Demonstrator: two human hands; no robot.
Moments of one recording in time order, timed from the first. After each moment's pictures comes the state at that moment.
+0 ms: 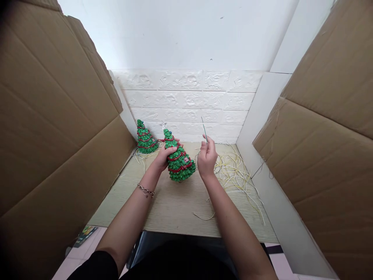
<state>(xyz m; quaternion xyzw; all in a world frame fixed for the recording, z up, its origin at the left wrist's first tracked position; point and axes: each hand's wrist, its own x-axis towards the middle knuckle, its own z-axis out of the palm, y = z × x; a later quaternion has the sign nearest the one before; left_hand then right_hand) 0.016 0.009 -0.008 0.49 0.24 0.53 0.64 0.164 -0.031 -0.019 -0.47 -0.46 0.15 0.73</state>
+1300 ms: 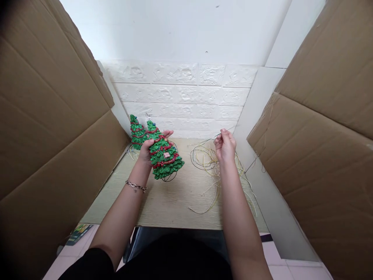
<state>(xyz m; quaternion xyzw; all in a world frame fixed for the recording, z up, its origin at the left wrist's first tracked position) -0.005 0.010 0.002 0.47 0.10 0.49 0.73 0.242 -0.009 0.002 -0.33 -0.27 0.40 0.81</state>
